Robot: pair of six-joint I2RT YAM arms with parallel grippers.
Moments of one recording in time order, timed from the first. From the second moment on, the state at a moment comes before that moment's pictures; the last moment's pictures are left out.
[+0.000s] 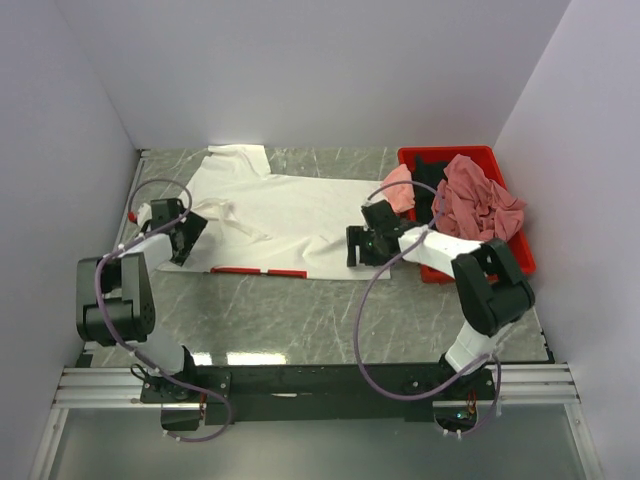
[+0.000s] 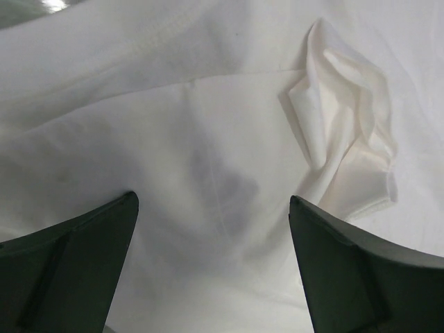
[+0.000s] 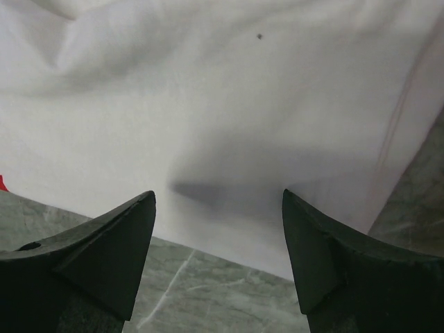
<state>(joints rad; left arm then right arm) 0.11 1.62 0.84 -0.09 -0.14 -0.93 0.48 1.72 0.99 -0.34 -0.03 0.40</state>
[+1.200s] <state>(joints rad) 0.22 1.11 0.58 -0.29 -0.10 -0.98 0.41 1.47 0.90 -0.47 0.11 0.39</state>
